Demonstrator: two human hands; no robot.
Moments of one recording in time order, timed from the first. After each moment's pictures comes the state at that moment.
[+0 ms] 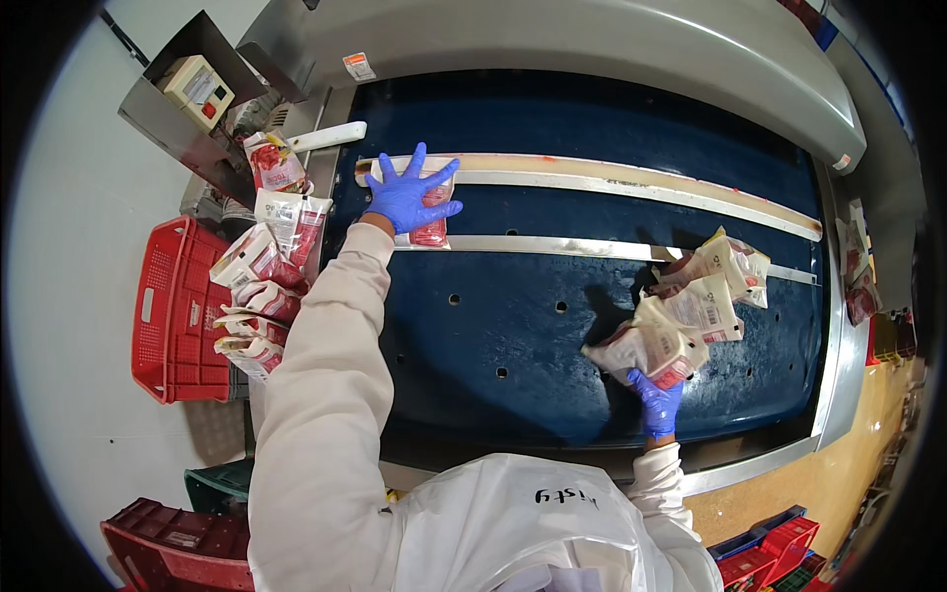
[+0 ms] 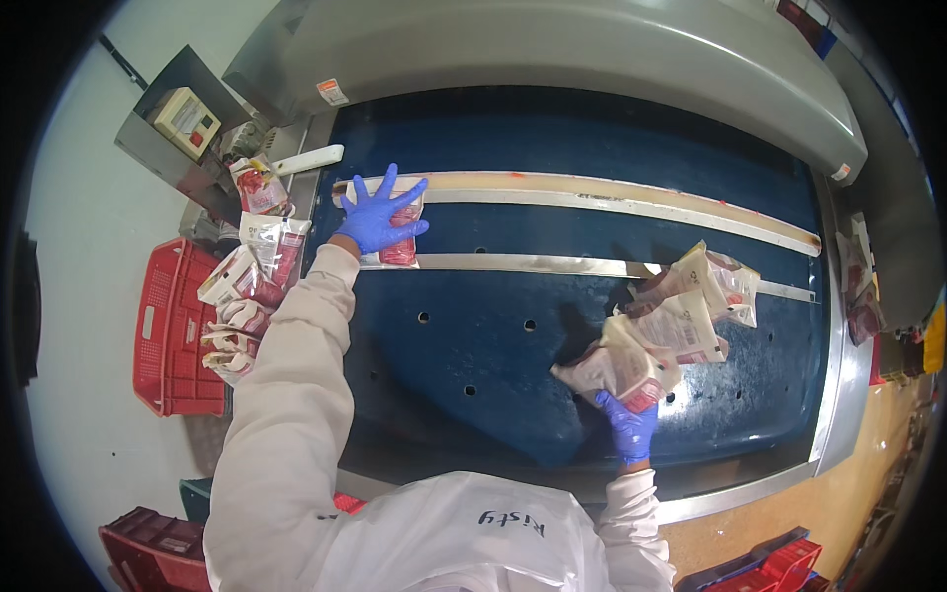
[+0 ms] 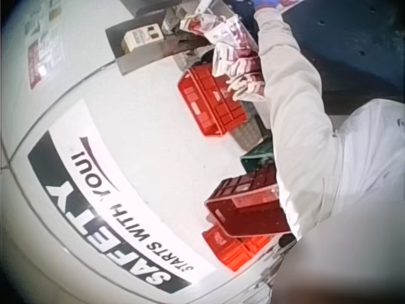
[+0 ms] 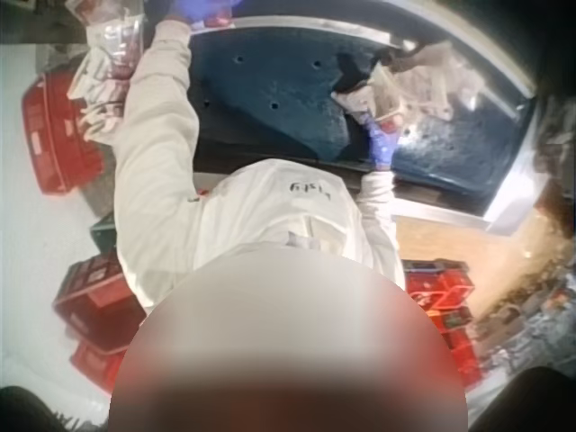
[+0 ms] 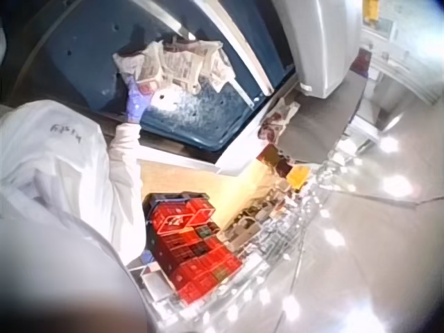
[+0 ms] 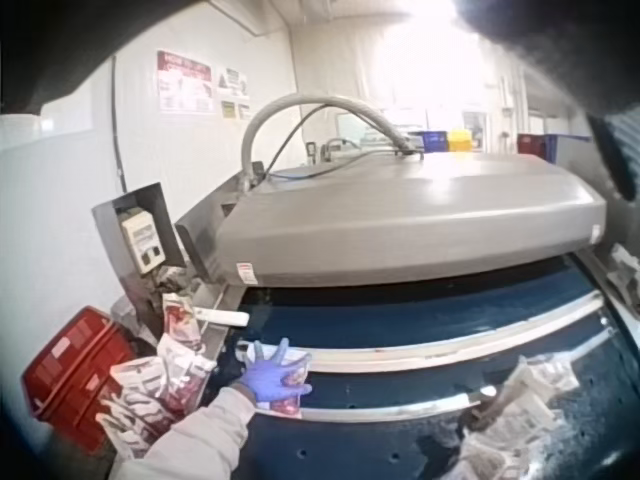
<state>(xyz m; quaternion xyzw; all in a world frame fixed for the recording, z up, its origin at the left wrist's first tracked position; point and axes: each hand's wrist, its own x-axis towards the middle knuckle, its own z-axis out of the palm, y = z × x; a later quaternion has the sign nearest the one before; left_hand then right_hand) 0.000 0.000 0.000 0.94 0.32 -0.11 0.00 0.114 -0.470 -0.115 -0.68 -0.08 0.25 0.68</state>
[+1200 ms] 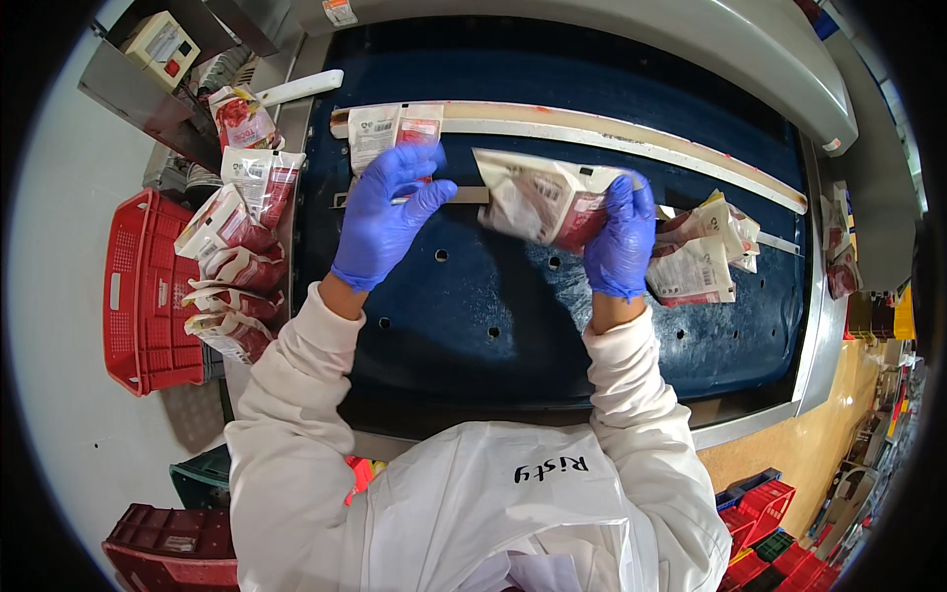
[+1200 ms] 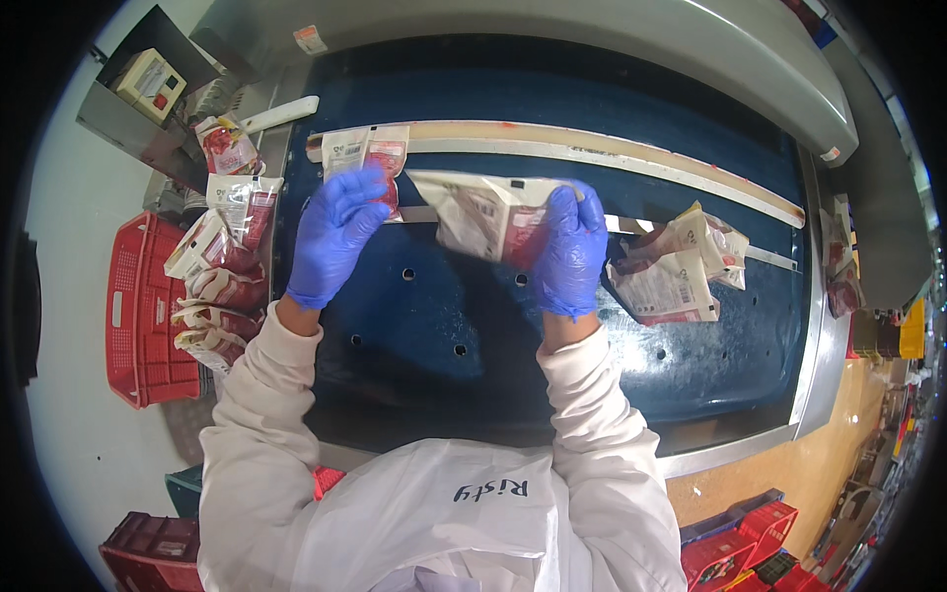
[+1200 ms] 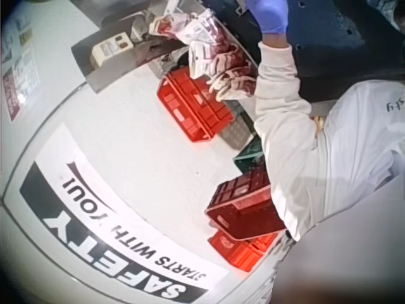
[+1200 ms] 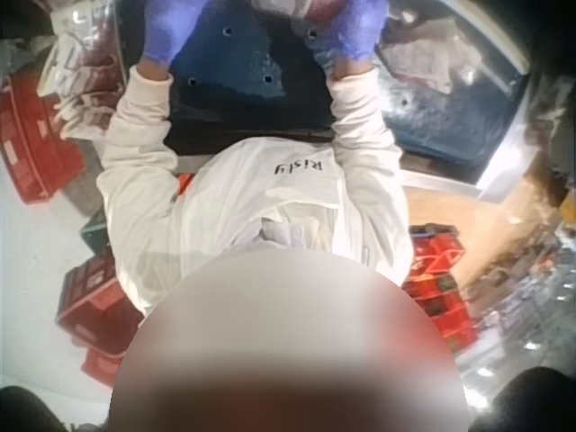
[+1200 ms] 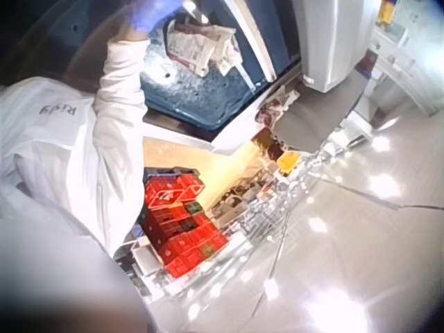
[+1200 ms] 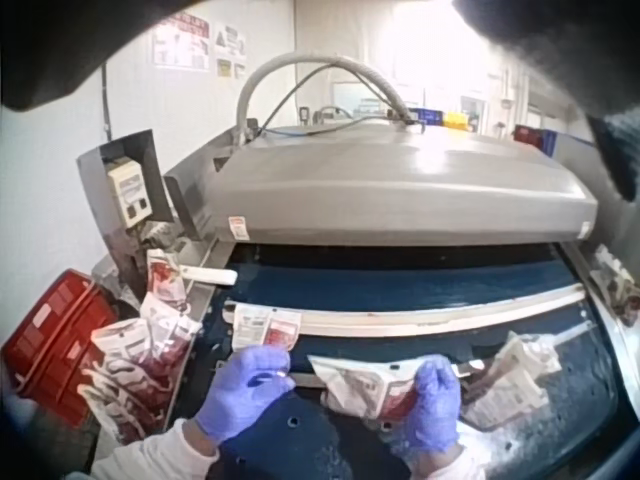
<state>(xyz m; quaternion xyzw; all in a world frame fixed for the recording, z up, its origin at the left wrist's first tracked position) -0.069 -0.100 0.032 0.80 0.18 0.36 0.45 0.103 -0.265 0.003 -0.47 -0.20 0.16 0.85</state>
